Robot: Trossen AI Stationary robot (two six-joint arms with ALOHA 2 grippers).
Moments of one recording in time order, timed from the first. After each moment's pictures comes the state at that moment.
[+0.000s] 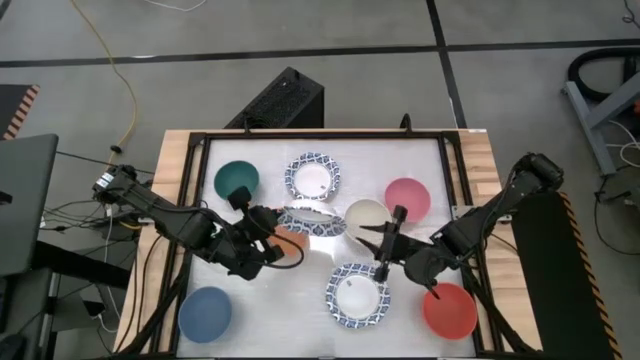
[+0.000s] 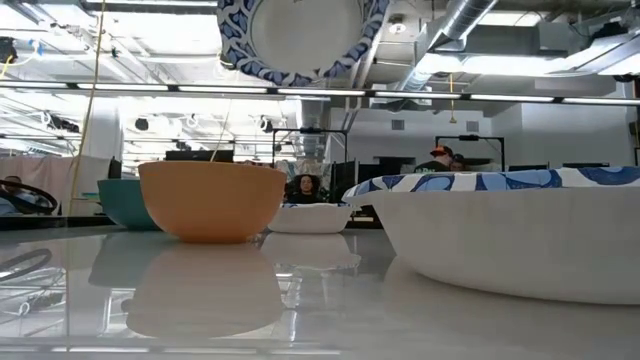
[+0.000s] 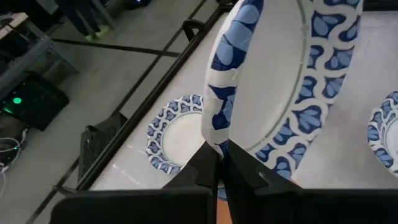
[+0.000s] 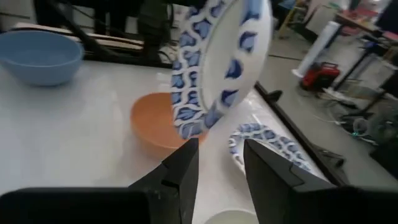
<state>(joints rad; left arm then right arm) -0.49 1.44 1.41 -0.92 -0.98 -0.53 0.62 1.28 0.95 -0.16 1.00 0.16</state>
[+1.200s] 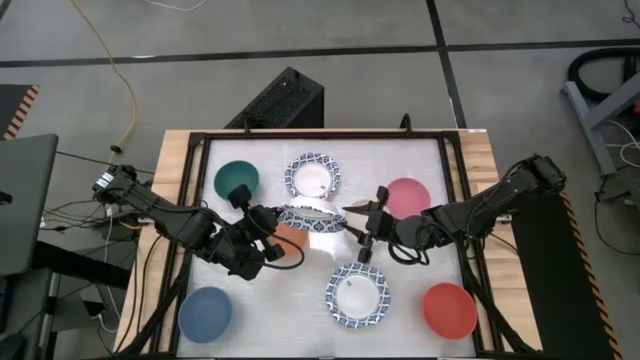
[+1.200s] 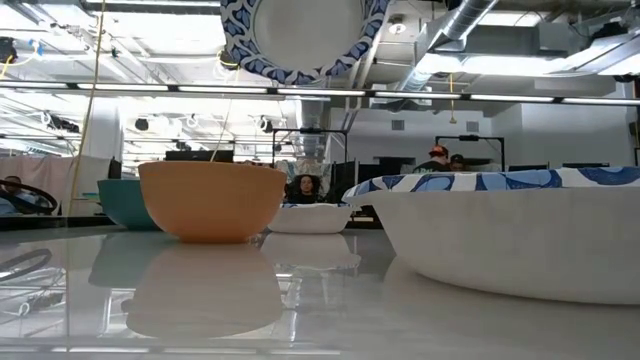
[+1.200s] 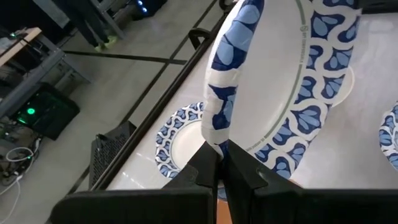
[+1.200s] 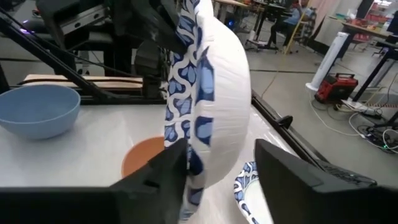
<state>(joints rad) -0.49 1.44 1.41 -0.90 -1.02 -0.47 0.42 1.28 0.95 0.11 0.75 0.01</state>
